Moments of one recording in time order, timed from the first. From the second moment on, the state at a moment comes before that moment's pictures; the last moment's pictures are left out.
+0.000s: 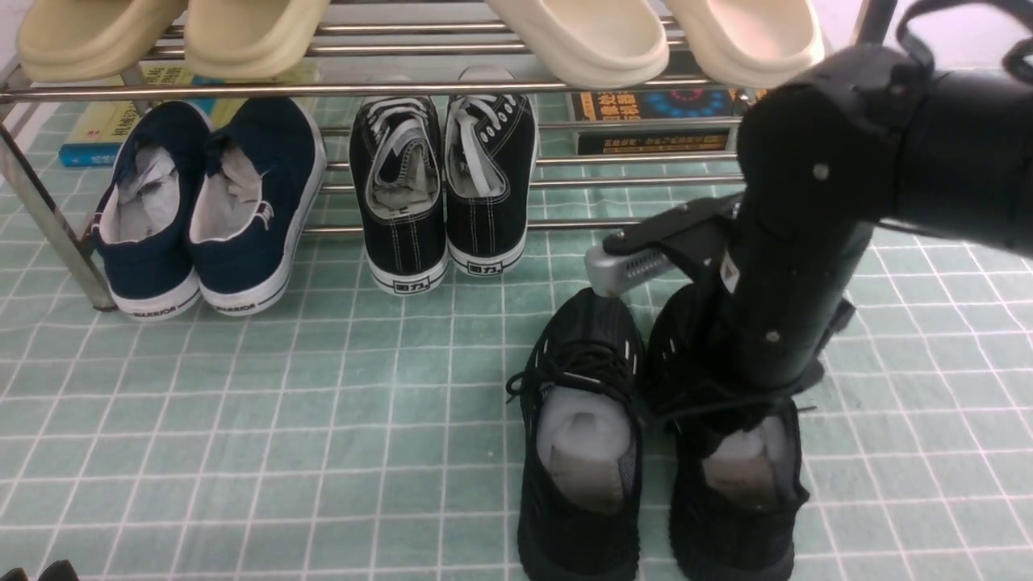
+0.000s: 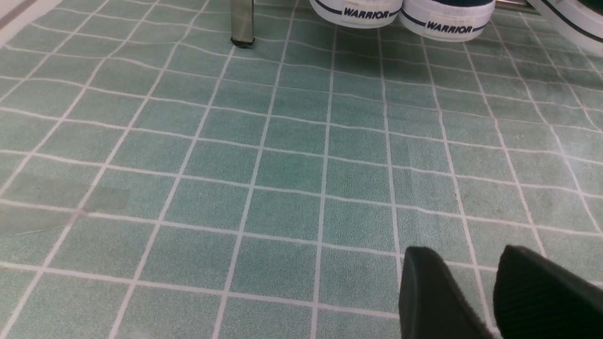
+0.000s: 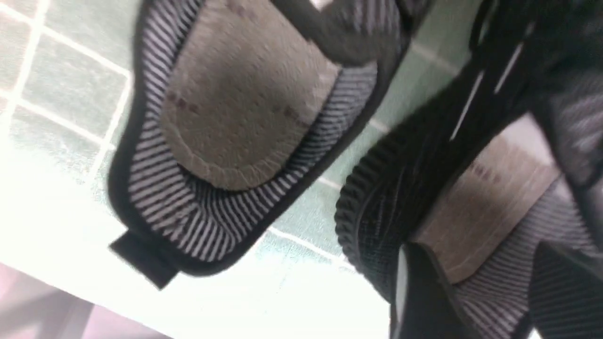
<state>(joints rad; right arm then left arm) 0.68 1.70 -1.40 0.06 1.21 0.16 -0.03 -0.01 0.02 0.12 0.36 -0.23</state>
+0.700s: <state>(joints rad) 0.68 0.98 -1.40 0.04 1.26 0.14 -0.03 -0.01 0.02 0.12 0.36 -0.23</state>
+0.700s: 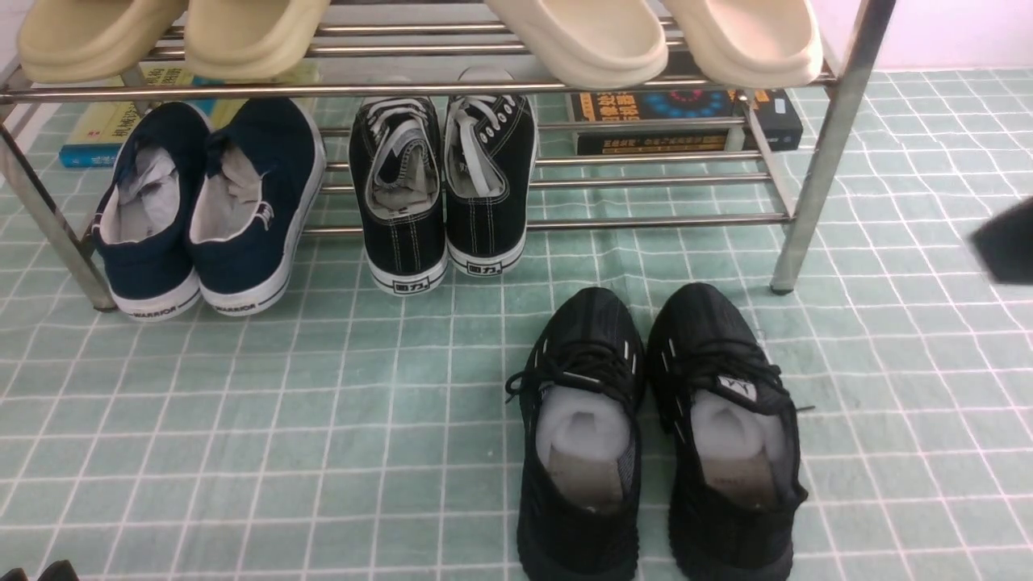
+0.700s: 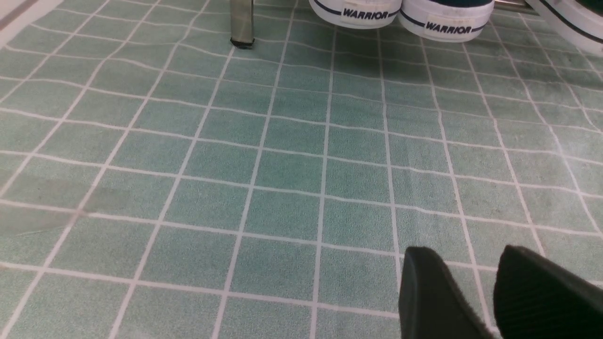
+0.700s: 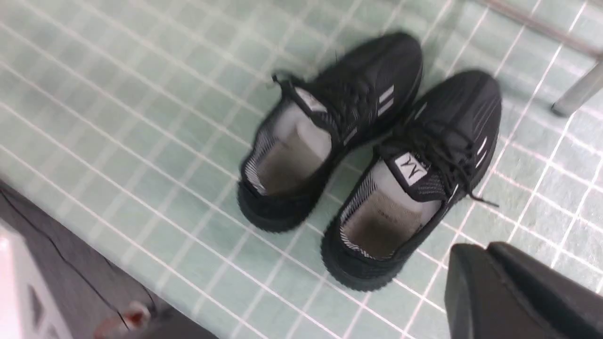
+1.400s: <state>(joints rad) 0.68 0.44 -0.39 0.07 0.11 0.17 -0.03 -0.01 0.02 0.12 0.36 -0.23</state>
